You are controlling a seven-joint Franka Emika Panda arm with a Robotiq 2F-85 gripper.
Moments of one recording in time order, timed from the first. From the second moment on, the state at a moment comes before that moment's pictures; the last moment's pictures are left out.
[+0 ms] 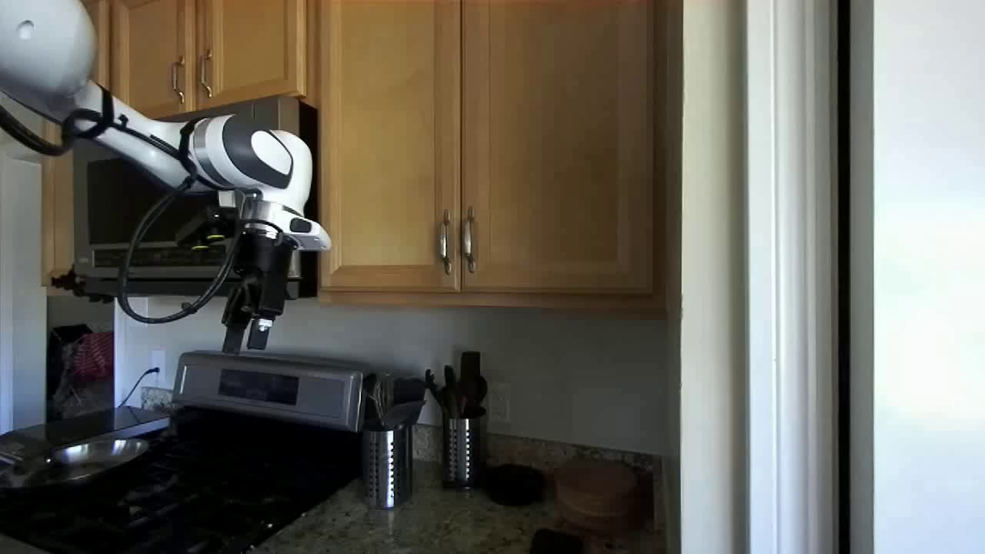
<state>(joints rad) 0.00 -0.23 0.23 -1.98 0.01 1.46 0.45</state>
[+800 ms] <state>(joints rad) 0.00 -0.18 0.17 -2.00 -0.04 1.61 0.43</state>
